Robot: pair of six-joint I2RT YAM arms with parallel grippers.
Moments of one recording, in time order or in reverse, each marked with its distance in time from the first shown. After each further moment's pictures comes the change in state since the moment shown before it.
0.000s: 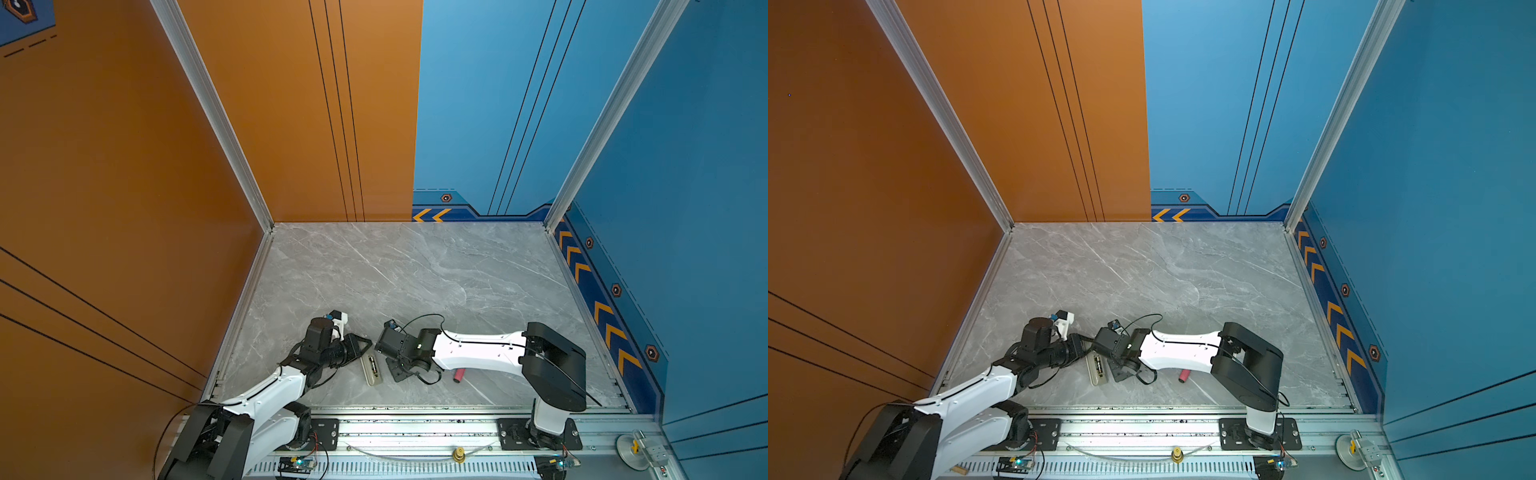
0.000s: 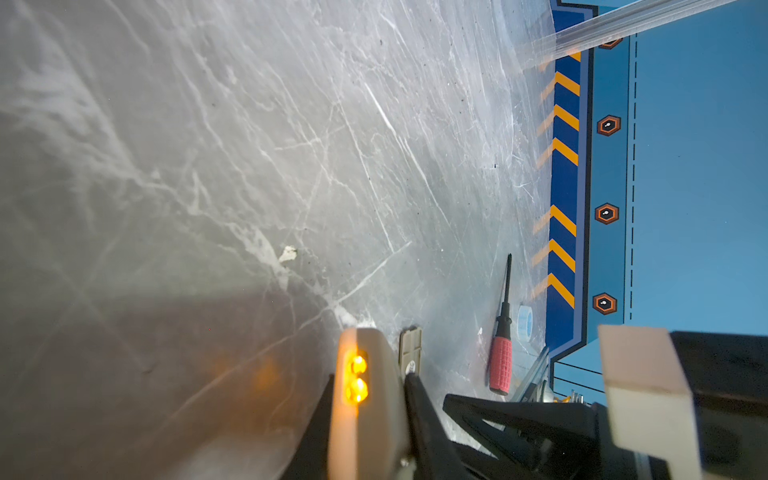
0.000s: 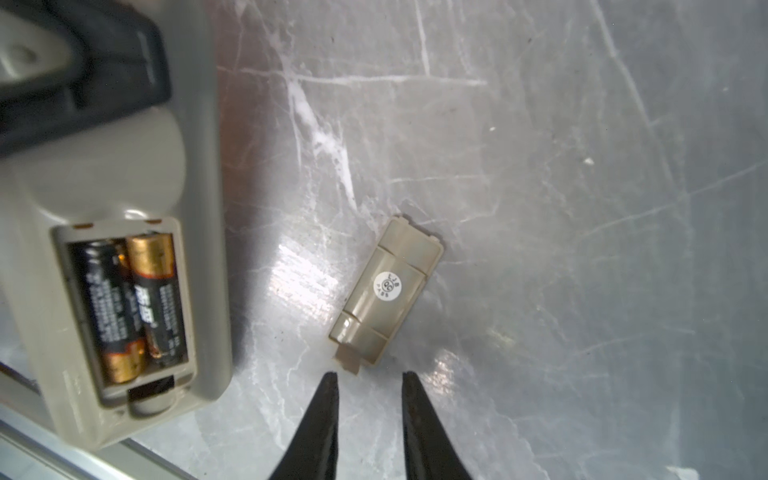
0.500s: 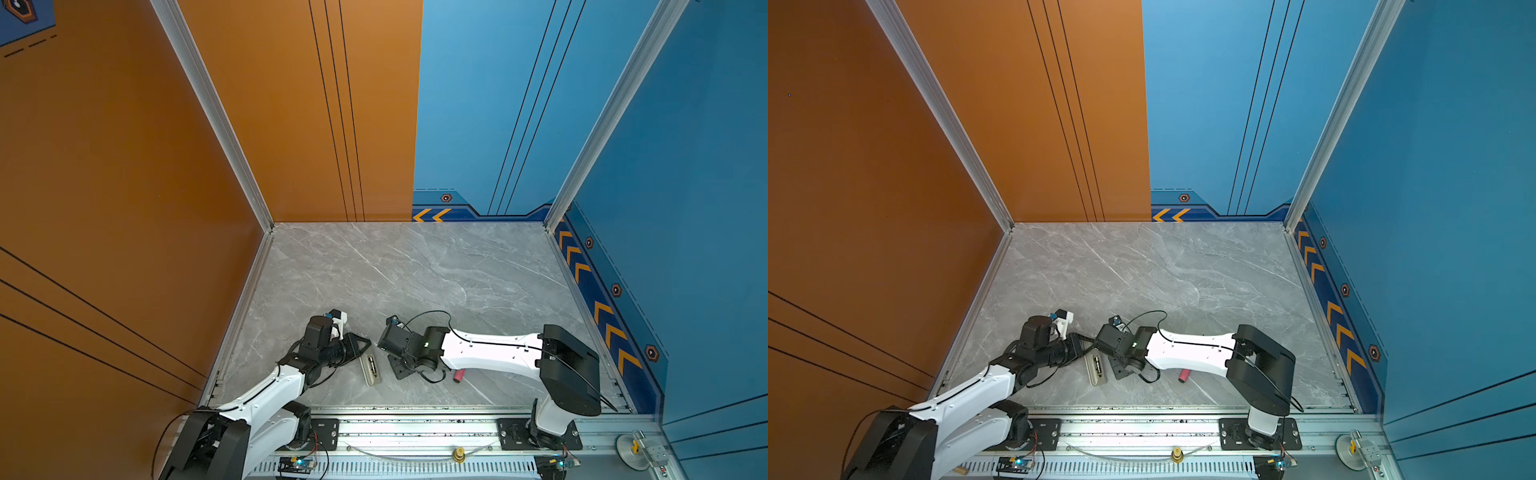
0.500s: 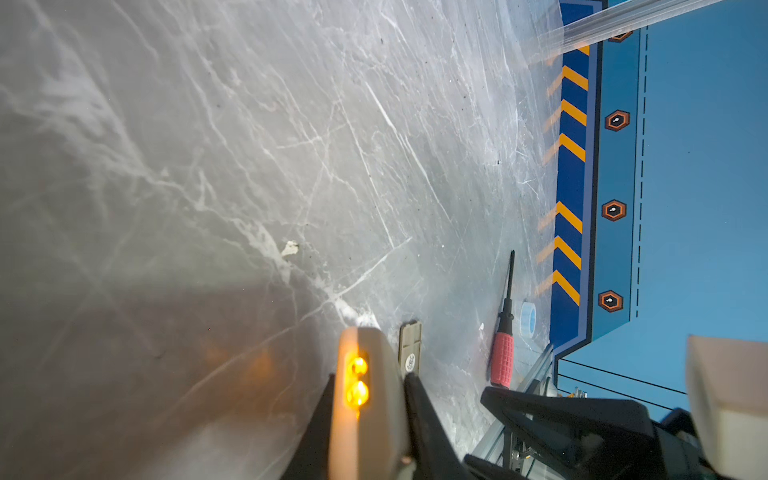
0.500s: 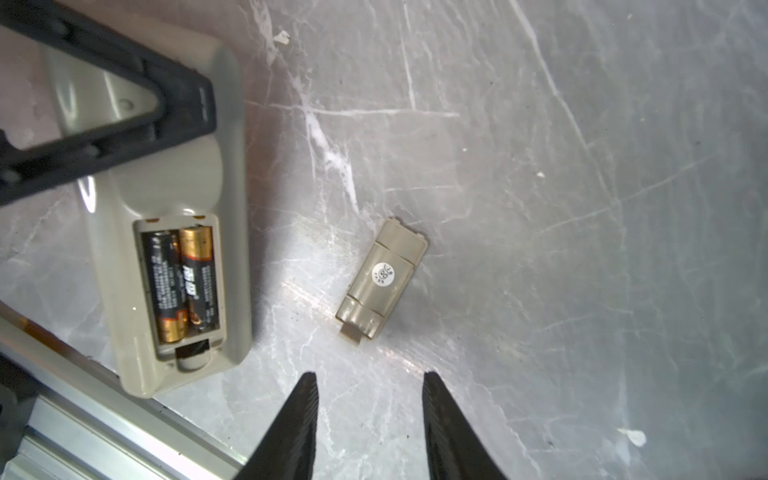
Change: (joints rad) left arm 0.005 -0.027 0.036 -0.084 0.005 0.026; right arm 0.000 -0.063 -0.001 -0.018 0.025 -0.003
